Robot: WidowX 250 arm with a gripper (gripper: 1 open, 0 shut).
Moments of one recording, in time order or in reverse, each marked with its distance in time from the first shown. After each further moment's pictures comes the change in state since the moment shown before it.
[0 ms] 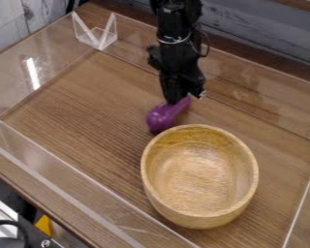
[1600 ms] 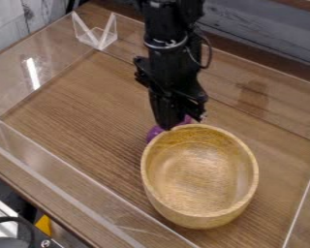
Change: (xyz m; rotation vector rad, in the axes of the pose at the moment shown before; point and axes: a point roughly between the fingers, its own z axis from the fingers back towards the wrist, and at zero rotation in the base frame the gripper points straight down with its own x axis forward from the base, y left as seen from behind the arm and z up) arm -0.048 -0.066 0.051 -0.046 -0.021 -0.061
